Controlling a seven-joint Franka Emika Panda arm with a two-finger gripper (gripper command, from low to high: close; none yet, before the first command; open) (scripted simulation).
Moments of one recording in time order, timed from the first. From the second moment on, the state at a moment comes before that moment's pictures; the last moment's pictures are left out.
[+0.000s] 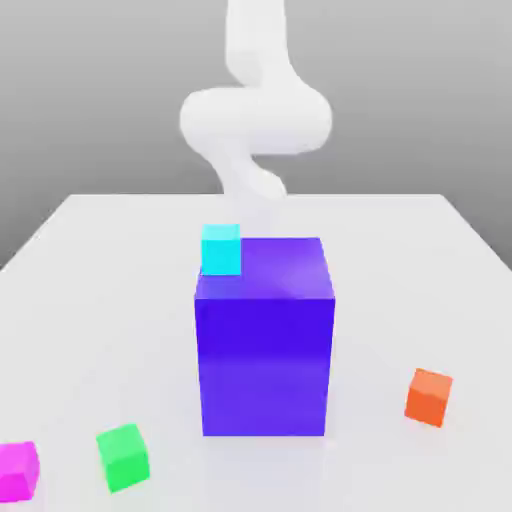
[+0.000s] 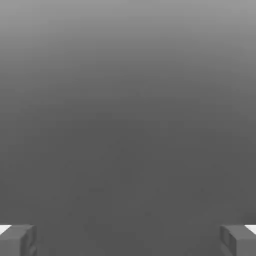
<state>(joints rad) 0.02 -0.71 -0.06 -2.29 0.02 2.32 0.73</state>
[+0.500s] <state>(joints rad) 0.10 -0.16 -0.36 -2.26 0.25 2.43 0.27</state>
